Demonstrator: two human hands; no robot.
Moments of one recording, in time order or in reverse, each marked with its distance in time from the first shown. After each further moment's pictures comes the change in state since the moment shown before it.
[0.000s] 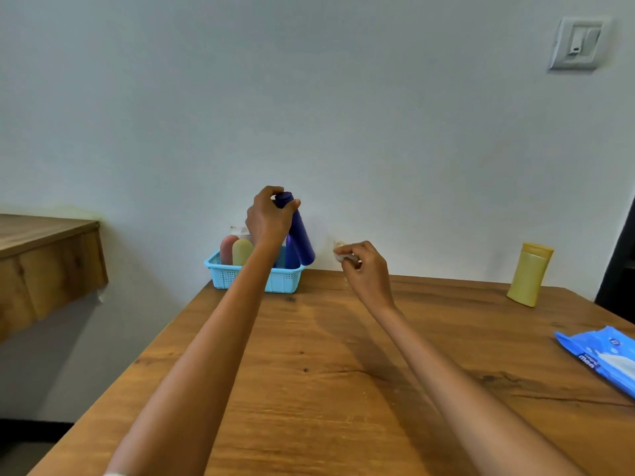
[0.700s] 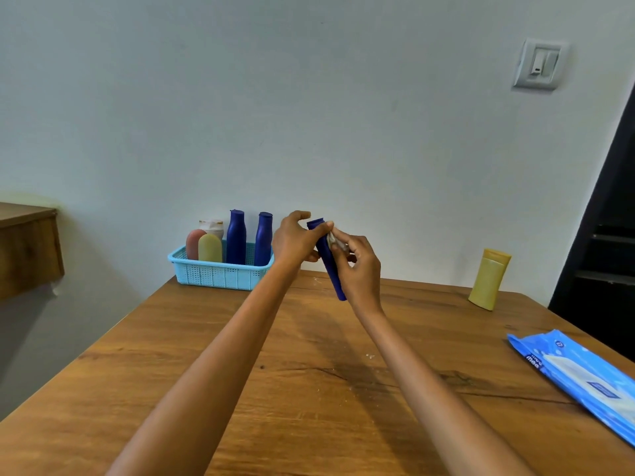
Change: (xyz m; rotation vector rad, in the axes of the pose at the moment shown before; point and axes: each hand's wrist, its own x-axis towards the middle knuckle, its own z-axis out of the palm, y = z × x) left_hand -0.061 0.018 0.066 -0.181 -0.291 -0.115; right_hand -0.008 -0.006 -0.040 0.118 0.136 -0.070
